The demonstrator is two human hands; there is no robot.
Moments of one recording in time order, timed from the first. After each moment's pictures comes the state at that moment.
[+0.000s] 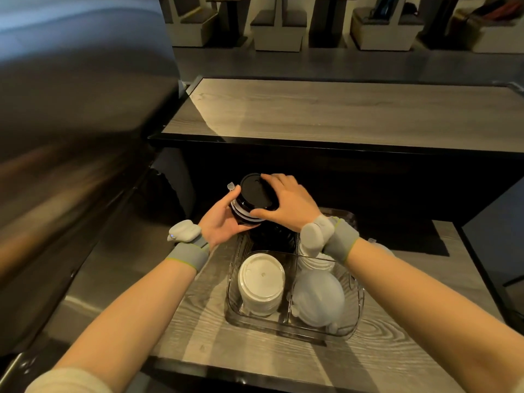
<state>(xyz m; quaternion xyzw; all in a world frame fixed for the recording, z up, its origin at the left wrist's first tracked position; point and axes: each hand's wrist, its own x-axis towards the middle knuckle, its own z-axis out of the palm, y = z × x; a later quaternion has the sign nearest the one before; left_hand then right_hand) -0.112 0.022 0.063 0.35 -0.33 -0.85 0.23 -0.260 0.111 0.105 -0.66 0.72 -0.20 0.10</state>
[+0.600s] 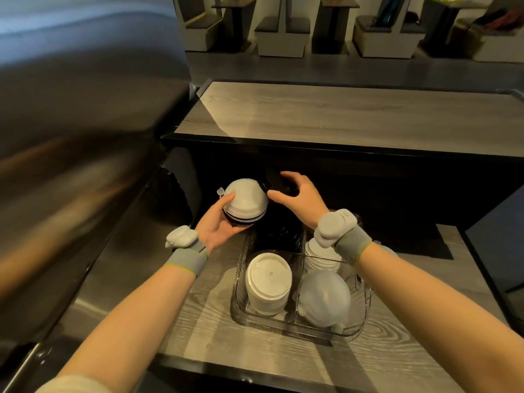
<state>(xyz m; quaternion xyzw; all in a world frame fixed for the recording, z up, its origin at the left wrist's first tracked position) -0.091 0.021 0.059 0.36 -0.27 -0.85 0.28 -0.265 0.114 0.102 -0.50 0.70 -0.42 0.27</state>
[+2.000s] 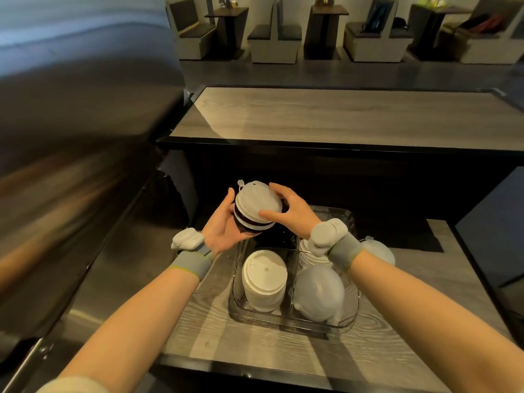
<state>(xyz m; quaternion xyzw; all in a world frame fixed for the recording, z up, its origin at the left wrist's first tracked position) -0.100 0.040 0.057 0.33 -0.34 -0.85 0.22 -0.251 0.135 0.089 -0.54 0.67 -0.41 0.31</state>
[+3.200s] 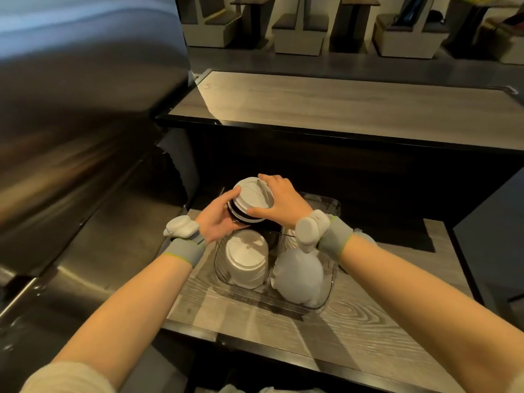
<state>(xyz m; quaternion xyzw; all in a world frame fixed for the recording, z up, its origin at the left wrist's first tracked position) -0.104 0.088 0.070 0.37 -0.34 -0.83 0.25 -0.258 0.163 0.104 -0.66 0.67 -0.26 0.21</state>
